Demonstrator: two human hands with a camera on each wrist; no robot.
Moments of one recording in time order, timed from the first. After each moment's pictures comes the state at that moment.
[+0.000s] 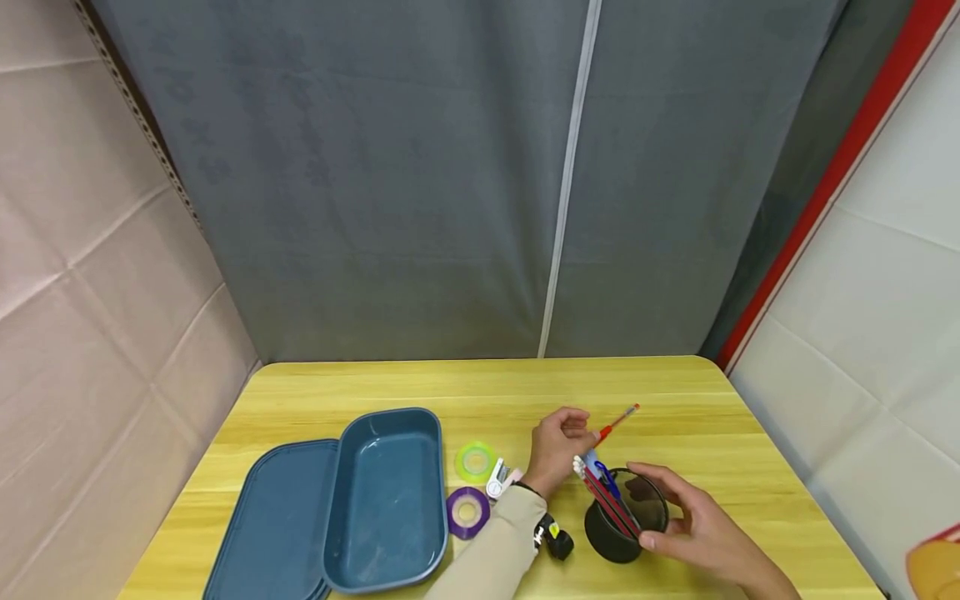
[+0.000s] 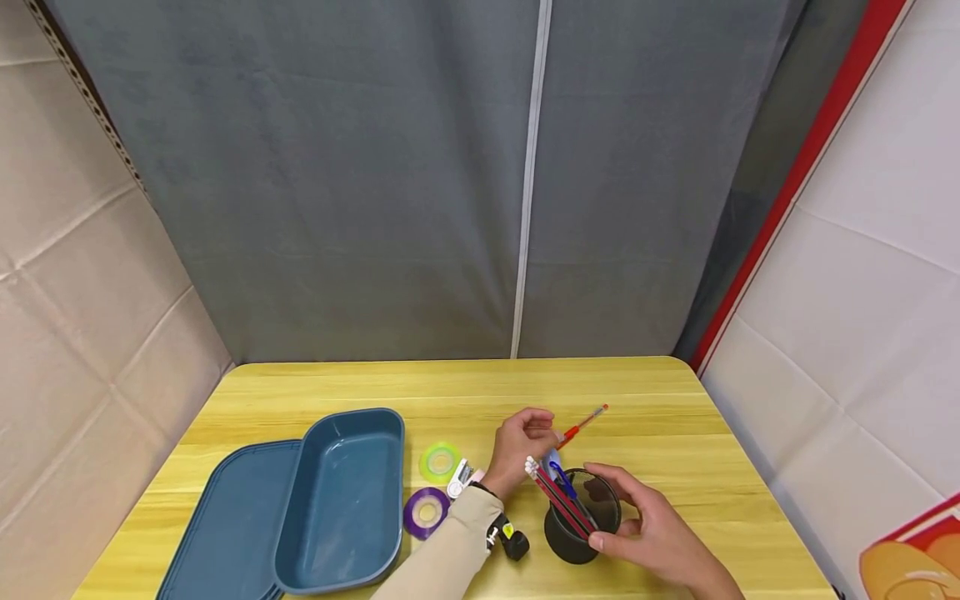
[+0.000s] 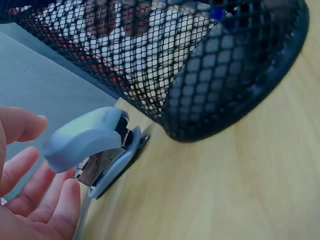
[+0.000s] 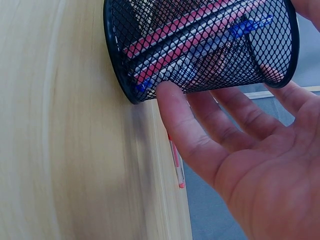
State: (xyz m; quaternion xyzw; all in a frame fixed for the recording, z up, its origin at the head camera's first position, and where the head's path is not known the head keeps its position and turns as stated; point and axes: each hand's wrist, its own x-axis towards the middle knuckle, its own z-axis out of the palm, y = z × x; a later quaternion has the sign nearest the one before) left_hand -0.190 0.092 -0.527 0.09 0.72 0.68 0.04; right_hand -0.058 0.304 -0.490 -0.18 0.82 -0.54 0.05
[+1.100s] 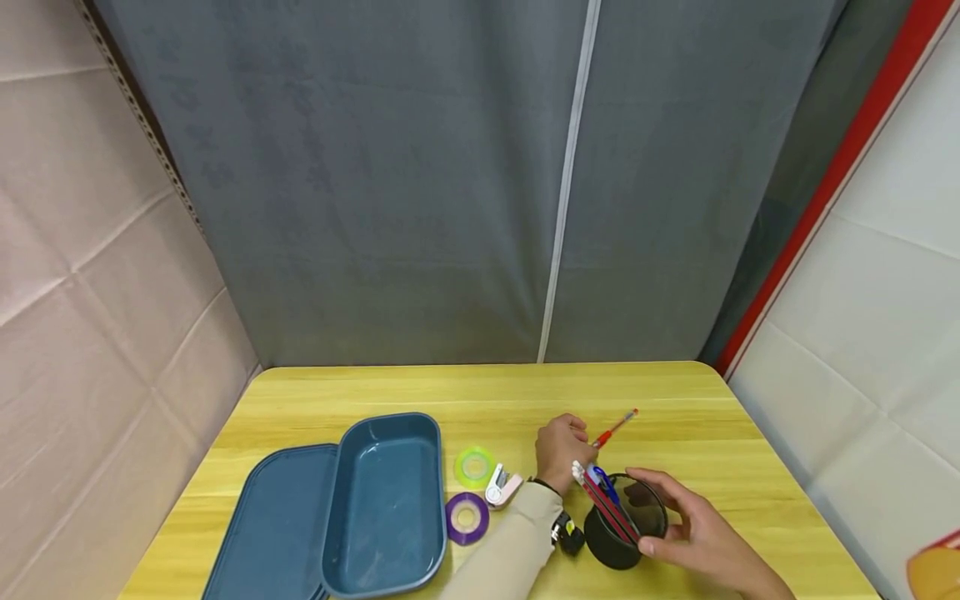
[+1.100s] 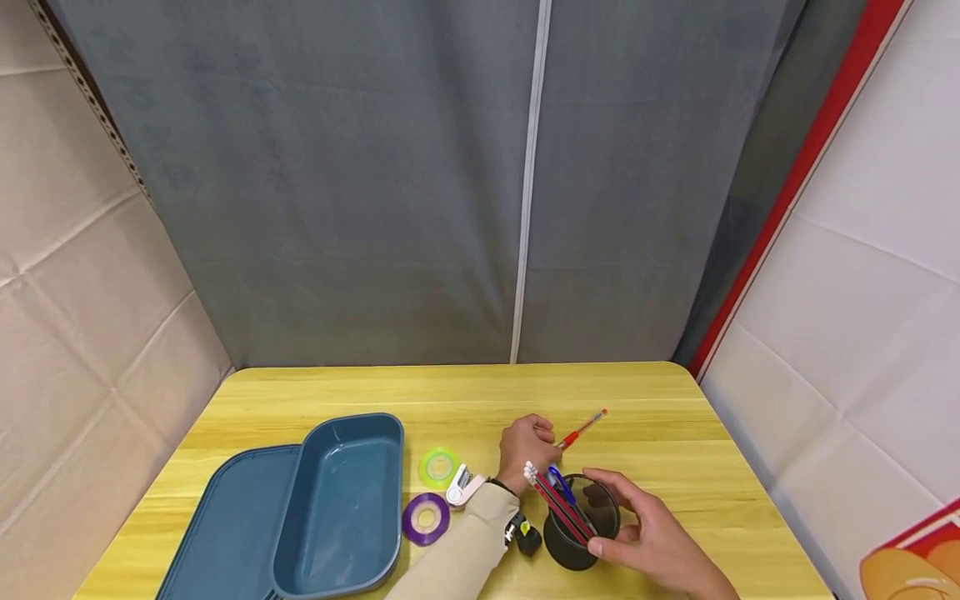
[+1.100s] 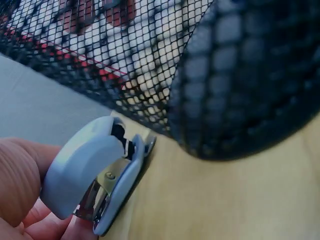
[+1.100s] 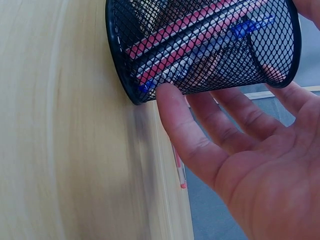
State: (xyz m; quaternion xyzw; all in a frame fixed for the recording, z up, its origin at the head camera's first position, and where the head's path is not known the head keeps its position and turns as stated) left_hand -0.195 0.114 -0.523 0.01 0.85 0.53 0.00; right_hand -0.056 0.303 -0.489 -0.16 0.82 -0.55 0.06
